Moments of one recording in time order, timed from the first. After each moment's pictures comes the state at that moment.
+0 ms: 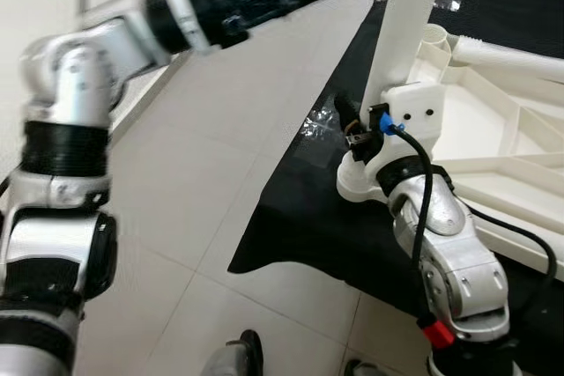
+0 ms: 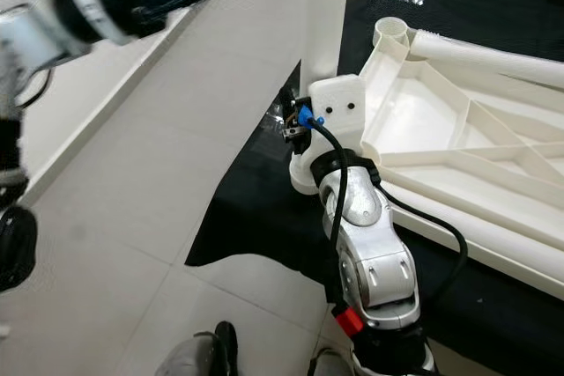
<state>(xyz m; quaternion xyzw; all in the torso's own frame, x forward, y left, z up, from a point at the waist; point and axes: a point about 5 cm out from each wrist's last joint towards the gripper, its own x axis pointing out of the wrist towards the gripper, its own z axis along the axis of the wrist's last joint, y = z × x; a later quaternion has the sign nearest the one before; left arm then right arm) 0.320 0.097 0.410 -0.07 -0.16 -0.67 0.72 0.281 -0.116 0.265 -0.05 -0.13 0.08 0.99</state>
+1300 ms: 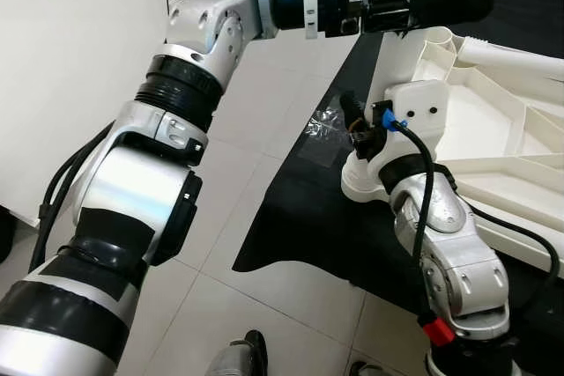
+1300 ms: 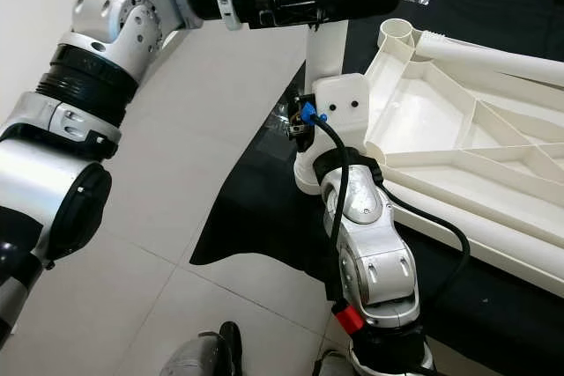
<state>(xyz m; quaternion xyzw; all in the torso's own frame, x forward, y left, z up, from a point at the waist) 0.337 0.012 0.420 0.08 -0.21 -0.71 0.66 0.282 -0.118 0.268 -0.05 -0.13 0.07 0.99</state>
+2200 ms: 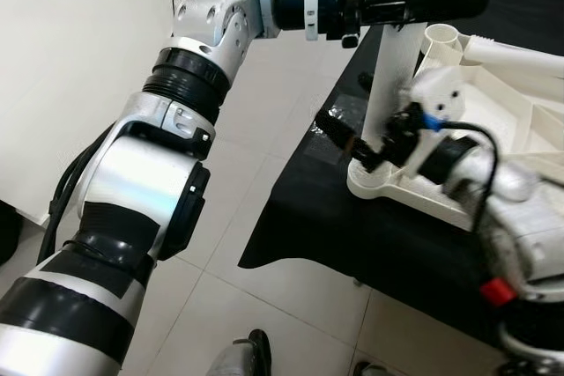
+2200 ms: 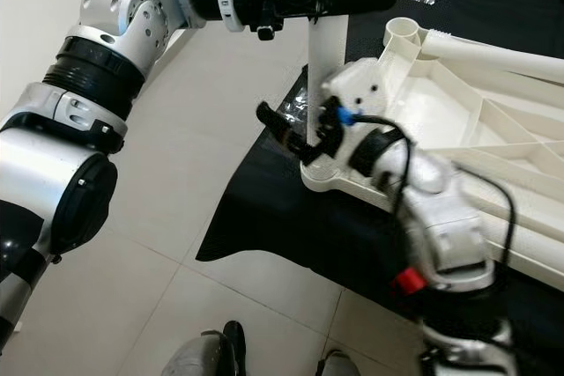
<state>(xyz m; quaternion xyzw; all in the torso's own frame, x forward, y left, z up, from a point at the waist) 0.342 0.012 0.423 0.08 -0.20 -0.71 0.67 0.289 -0.159 0.288 -0.14 -0.13 0.37 0.91</state>
